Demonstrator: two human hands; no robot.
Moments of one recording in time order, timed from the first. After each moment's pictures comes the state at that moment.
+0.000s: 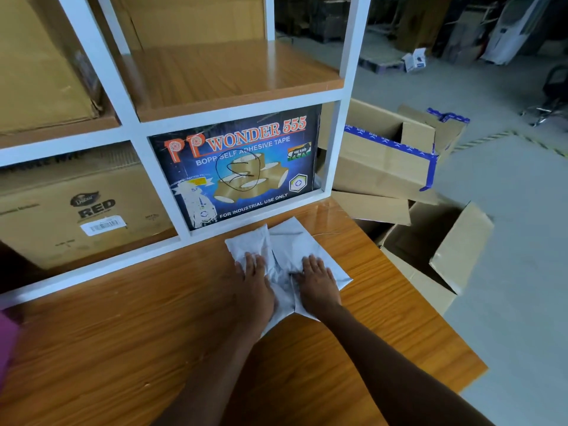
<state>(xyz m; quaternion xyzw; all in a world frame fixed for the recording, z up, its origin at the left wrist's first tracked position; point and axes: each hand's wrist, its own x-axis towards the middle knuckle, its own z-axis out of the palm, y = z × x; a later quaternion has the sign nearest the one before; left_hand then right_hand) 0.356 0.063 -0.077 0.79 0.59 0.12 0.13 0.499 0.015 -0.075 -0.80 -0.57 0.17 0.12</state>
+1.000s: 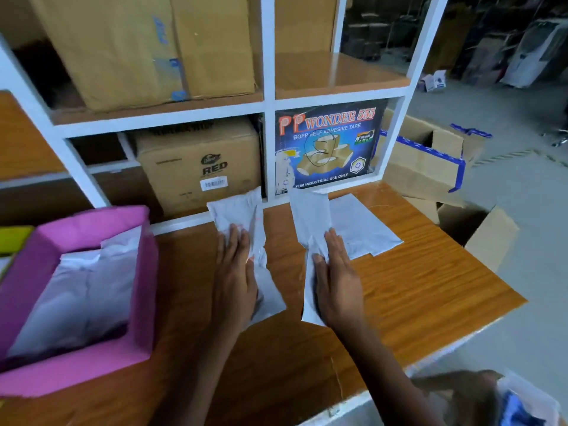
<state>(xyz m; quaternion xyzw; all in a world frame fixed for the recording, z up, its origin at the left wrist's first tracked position) 0.069 -0.053 0.020 0.77 0.48 0.40 0.10 0.238 -0.131 0.036 -0.69 -0.56 0.05 0.45</state>
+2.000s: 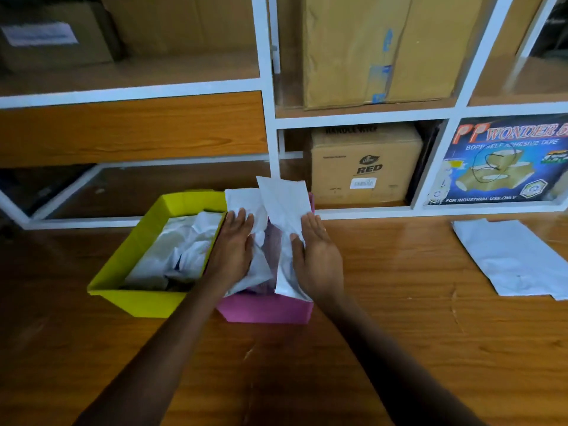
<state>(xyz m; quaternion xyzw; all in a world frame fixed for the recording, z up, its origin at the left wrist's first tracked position) -0.255 -0.009 0.055 0.77 0.59 0.24 0.01 -0.063 -0.054 0.073 -0.58 -0.72 0.10 0.38</state>
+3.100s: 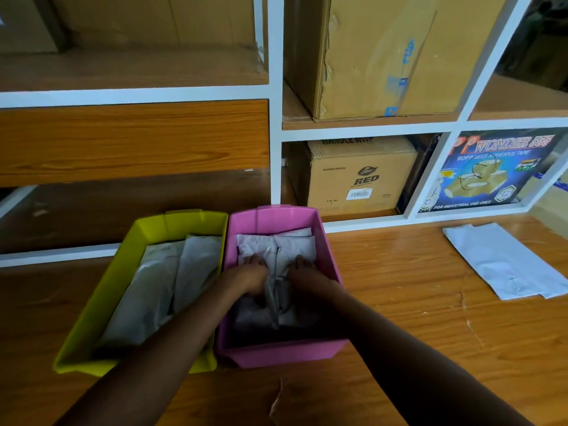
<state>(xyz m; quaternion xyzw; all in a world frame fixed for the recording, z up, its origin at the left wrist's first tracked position) -0.274 0.100 0.008 0.81 0.54 -0.17 0.14 -0.114 0.063 0.005 -0.65 -0.73 0.22 -0.05</state>
